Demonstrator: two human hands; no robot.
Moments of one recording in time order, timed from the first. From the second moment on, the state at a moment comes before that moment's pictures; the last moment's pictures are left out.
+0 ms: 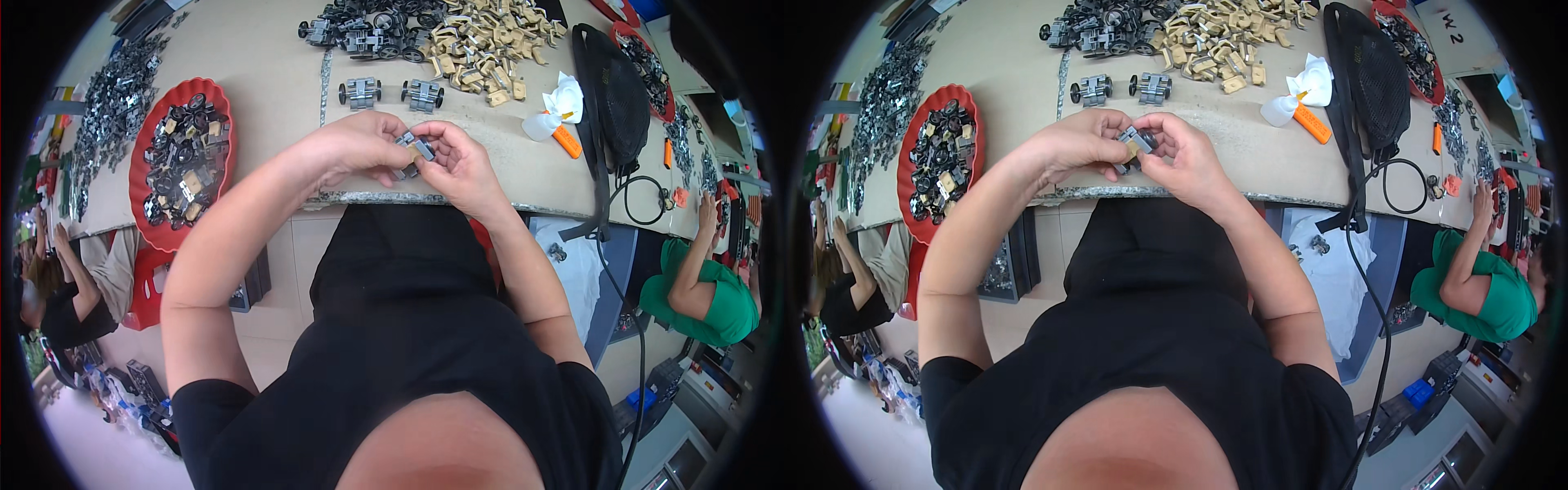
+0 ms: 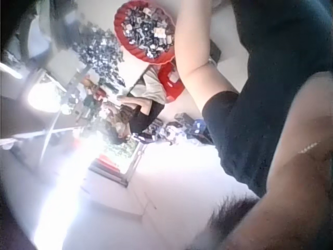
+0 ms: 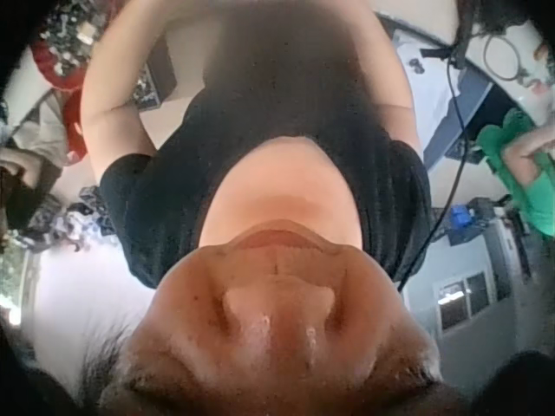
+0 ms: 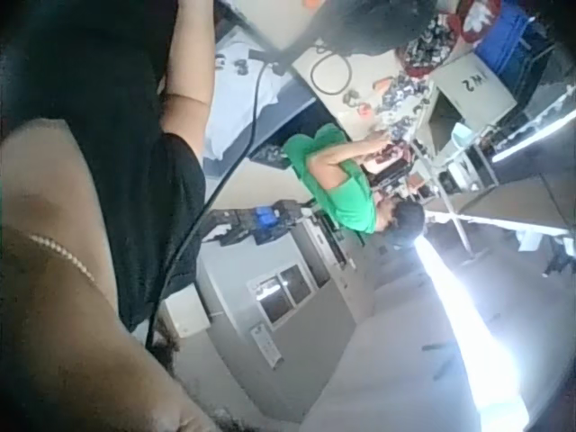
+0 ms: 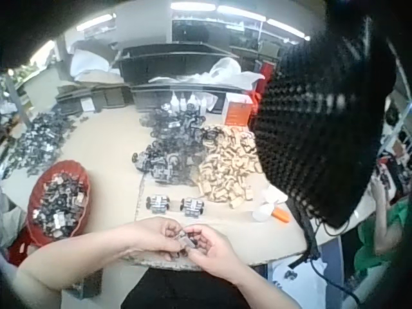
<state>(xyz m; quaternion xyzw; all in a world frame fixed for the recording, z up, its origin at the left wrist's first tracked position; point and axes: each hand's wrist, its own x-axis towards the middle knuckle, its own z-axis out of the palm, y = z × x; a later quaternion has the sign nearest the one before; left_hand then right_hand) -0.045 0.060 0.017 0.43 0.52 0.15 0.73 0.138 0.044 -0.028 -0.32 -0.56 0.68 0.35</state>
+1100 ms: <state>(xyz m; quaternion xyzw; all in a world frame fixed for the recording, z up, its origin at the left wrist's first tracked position) -0.039 0.041 0.018 0.35 0.49 0.30 0.74 0.133 0.043 -0.032 -0.35 -0.53 0.65 0.41</state>
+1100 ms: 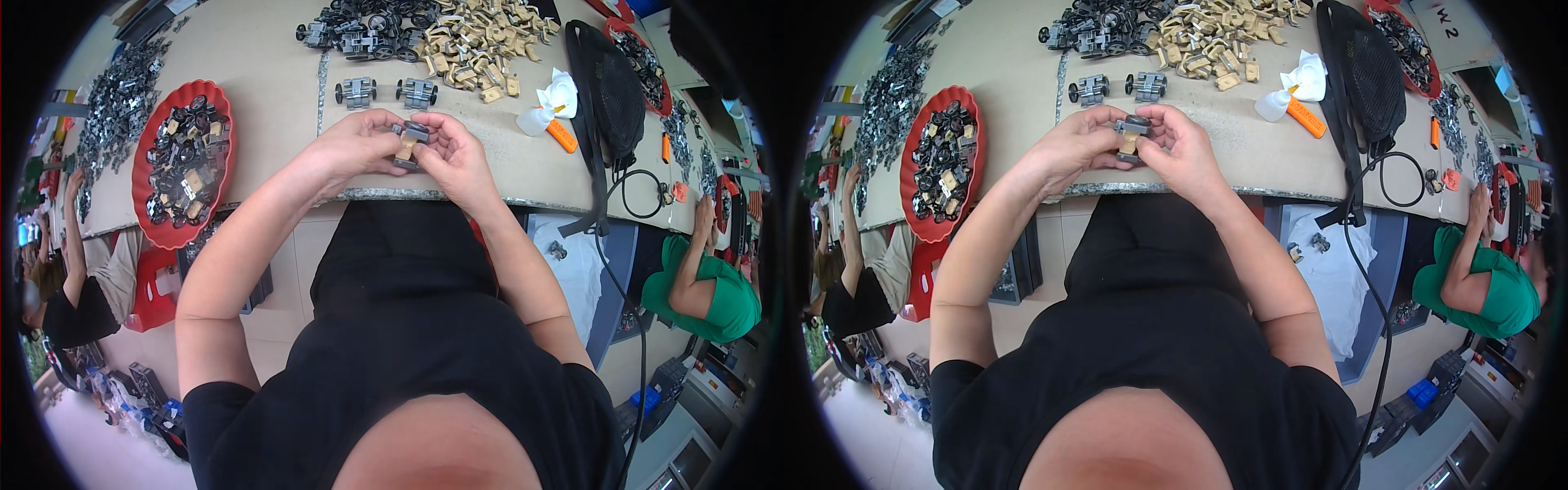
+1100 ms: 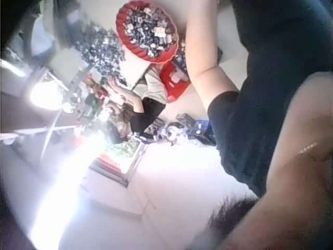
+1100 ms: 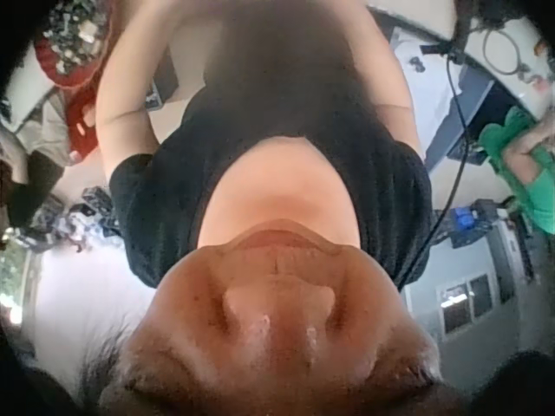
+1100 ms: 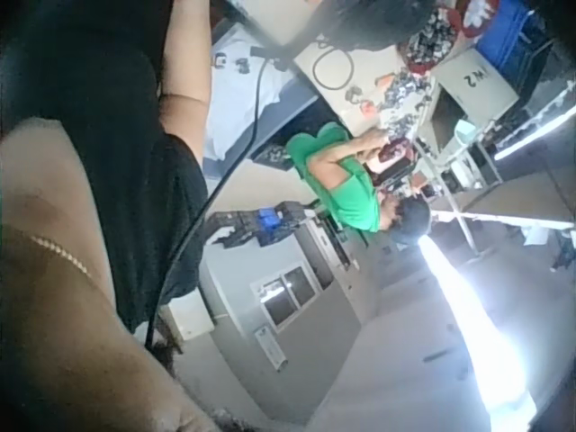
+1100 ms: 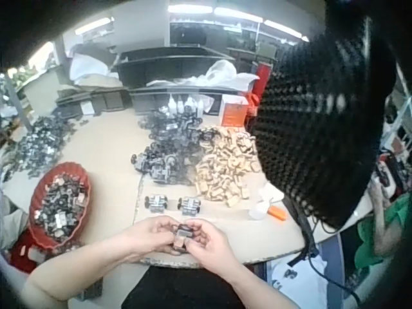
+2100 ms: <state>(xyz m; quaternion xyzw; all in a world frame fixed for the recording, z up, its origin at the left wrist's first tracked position) -0.039 0.025 -0.013 0.40 0.45 0.38 0.70 0.134 0.049 -0.027 -0.36 -0.51 0.70 0.35</state>
